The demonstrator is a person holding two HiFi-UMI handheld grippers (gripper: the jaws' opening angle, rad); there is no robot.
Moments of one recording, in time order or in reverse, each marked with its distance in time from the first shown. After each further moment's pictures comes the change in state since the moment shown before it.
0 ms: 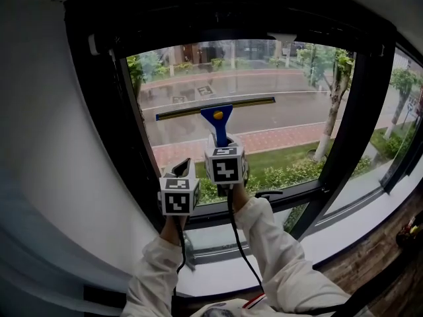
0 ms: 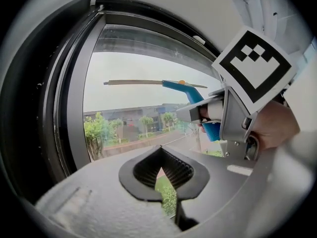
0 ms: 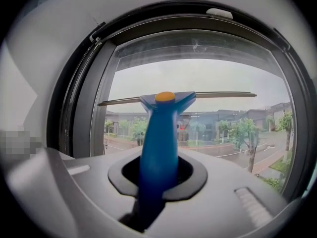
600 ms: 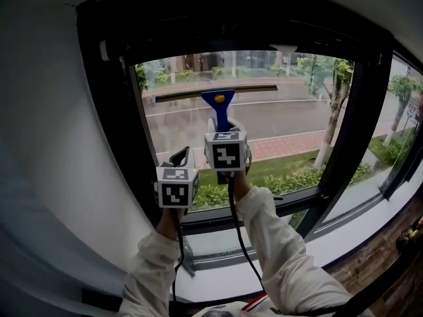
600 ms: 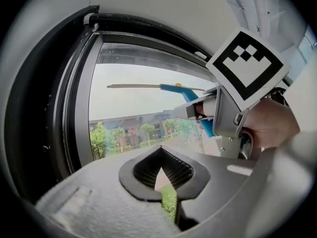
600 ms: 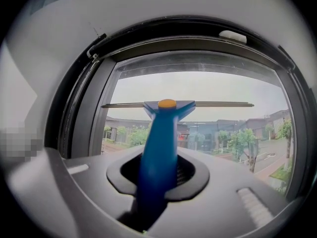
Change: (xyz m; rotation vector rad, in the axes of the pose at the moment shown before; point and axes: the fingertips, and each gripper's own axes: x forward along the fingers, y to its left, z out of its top) left arm -0.017 0.014 0.069 0.036 -0.100 0.019; right arm -0.007 0.002 0.079 -0.031 -0.105 -0.022
